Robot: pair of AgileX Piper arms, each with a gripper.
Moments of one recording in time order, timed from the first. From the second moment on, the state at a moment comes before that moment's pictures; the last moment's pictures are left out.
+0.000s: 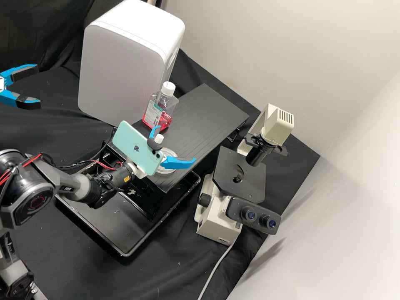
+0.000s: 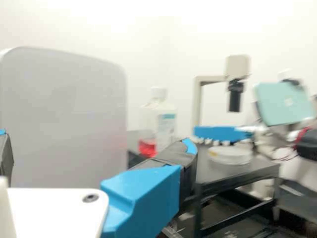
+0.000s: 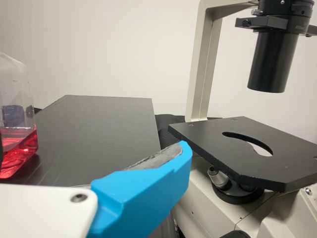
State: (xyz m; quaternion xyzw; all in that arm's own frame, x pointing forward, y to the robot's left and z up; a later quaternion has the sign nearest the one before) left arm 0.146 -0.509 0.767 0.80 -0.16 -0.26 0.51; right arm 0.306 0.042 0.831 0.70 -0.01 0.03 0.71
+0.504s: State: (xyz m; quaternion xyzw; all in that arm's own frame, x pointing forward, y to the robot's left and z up) left arm 0.143 -0.512 0.738 0.79 -0.11 -0.33 0.50; right arm 0.306 0.042 0.831 0.70 -0.01 0.03 0.71
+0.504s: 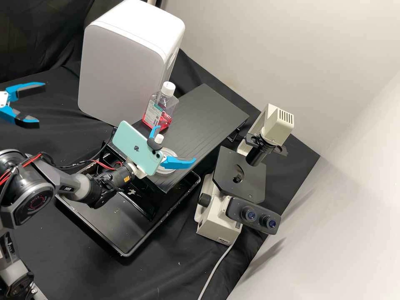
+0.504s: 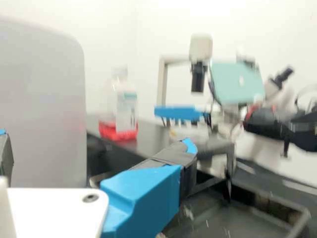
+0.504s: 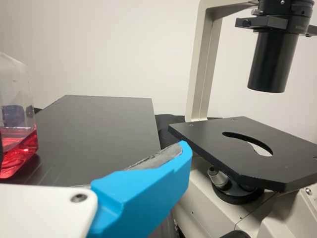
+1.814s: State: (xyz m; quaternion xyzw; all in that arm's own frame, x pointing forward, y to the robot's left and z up) left arm 0.183 -0.500 0.723 0.83 -0.09 -0.35 0.42; right arm 0.306 0.042 0.831 0.70 -0.01 0.03 0.71
